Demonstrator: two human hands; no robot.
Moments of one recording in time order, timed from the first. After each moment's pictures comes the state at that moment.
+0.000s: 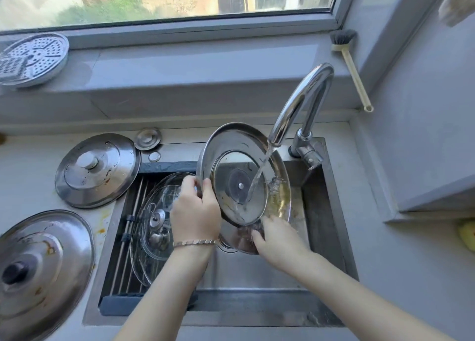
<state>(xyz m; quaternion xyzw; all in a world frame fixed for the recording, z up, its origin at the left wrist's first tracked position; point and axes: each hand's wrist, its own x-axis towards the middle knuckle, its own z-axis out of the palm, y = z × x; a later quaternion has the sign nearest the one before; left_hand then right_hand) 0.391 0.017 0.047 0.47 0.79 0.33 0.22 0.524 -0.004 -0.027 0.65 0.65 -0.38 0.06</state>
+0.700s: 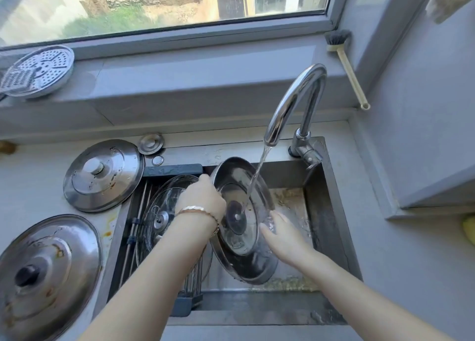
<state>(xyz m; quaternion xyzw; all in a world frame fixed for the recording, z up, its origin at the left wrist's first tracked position) 0.391 0.046 0.058 0.58 0.78 -0.07 0.22 0.538 -0.007 -0.041 0.67 0.55 -0.50 -0.05</state>
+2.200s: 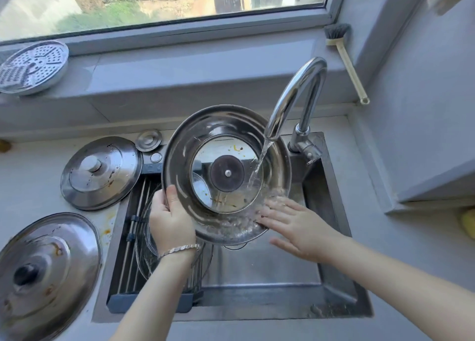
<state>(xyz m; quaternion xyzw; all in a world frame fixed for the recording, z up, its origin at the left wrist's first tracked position) 0.364 0.001 0.025 0.36 0.78 0.47 0.21 0.585 0.000 -0.041 0.39 0.91 -0.14 0.00</state>
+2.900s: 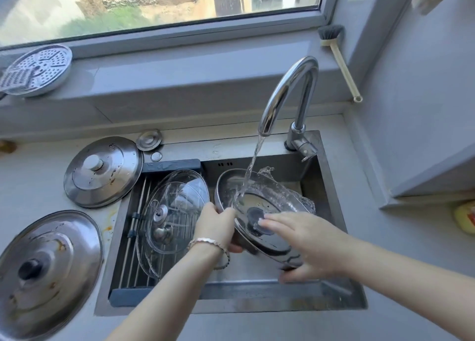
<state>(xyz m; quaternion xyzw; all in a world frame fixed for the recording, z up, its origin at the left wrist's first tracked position) 0.405 -0.009 0.034 0.31 0.76 0.20 0.53 0.604 -0.030 -0.008 0.36 0.91 -0.21 0.00</state>
